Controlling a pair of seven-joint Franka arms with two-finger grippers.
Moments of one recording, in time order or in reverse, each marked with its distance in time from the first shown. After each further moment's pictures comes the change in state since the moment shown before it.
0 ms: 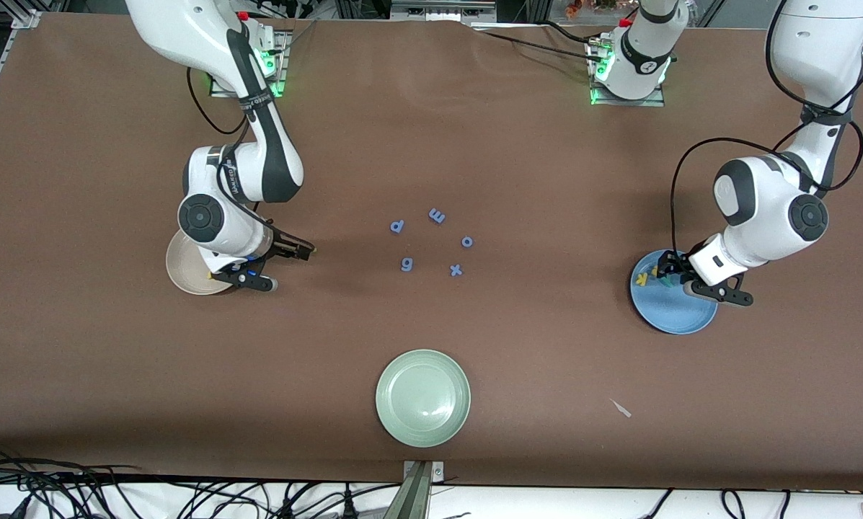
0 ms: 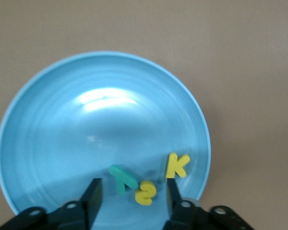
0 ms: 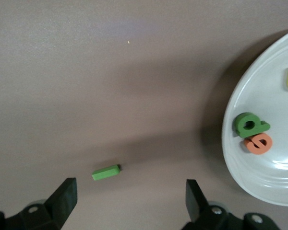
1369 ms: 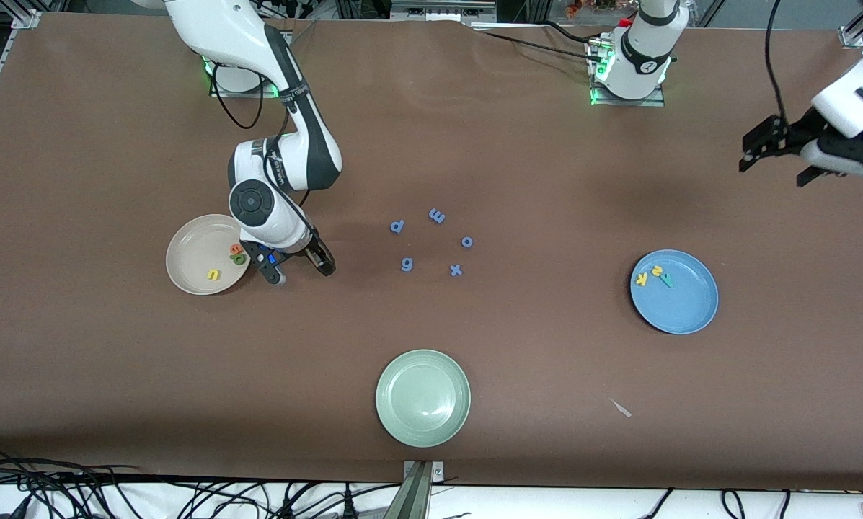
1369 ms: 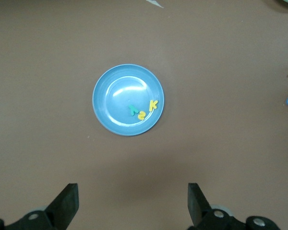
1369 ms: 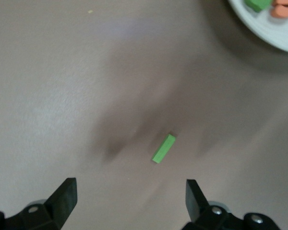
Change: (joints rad) left arm -0.023 -0.651 0.012 0.115 0.174 -0.714 -0.134; right arm 0.085 0.033 0.035 0.000 0.040 0.127 0.825
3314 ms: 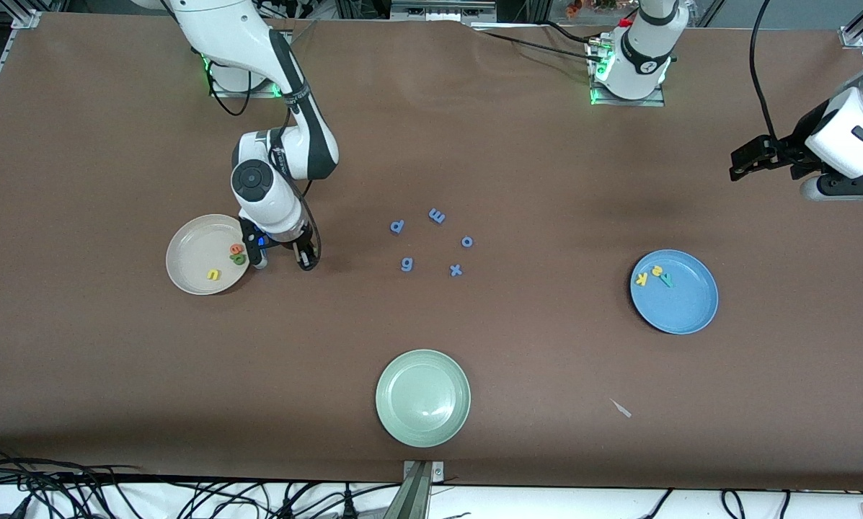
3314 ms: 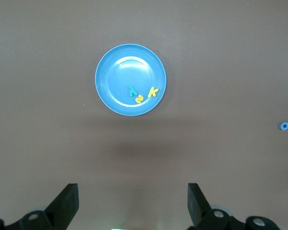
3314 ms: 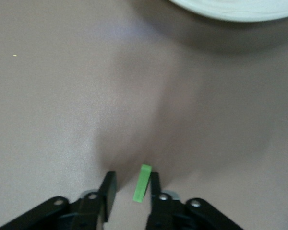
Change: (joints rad) left arm -0.028 0.216 -0.050 0.292 0.025 -0.234 -0.346; right arm 0.017 -0.015 0.019 -0.197 0.004 0.306 0.219
